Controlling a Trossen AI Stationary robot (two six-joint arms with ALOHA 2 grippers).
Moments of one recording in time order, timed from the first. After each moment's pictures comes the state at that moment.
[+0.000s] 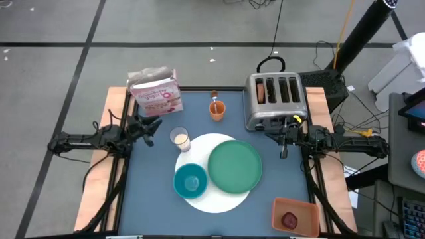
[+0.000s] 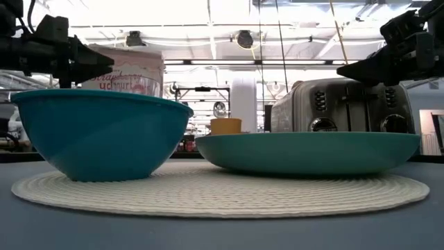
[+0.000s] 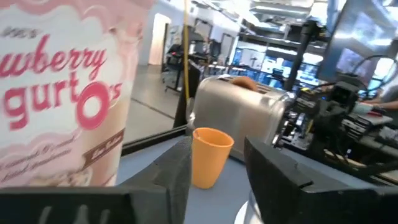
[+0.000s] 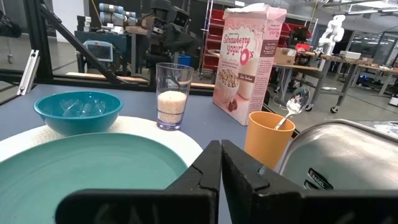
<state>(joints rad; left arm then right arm) -0.02 0.01 0.01 0.10 -0.56 -0.19 -0.05 0.07 0.02 0.04 0.13 -0.12</state>
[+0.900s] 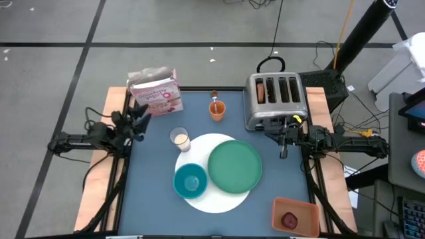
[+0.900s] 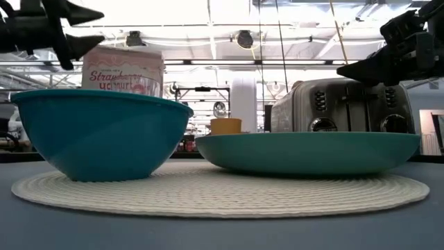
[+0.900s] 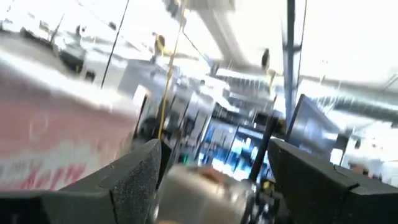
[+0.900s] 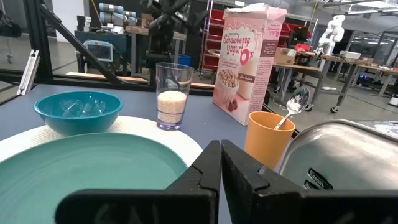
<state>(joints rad) -0.02 0.01 0.01 0.53 -0.52 -0.09 -0.05 0.07 0.01 0.04 0.13 -0.12</state>
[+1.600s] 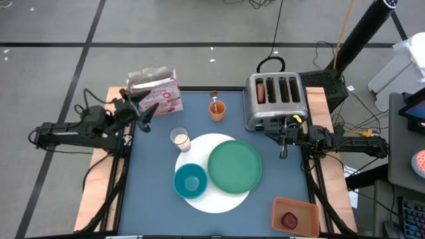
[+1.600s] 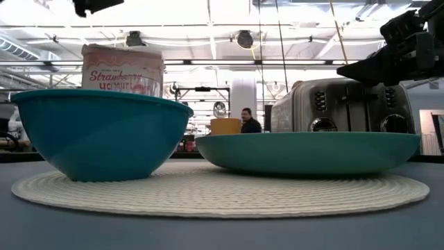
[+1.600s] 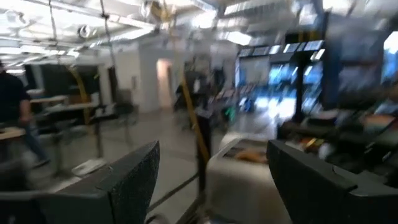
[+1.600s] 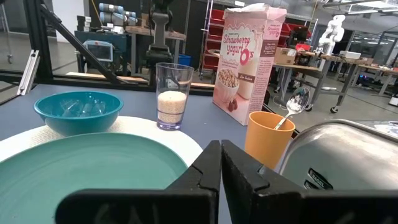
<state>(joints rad) 0.03 0.51 0.60 0.13 -0.53 0.18 -0.05 0.07 0.01 0.04 0.13 -0.12</state>
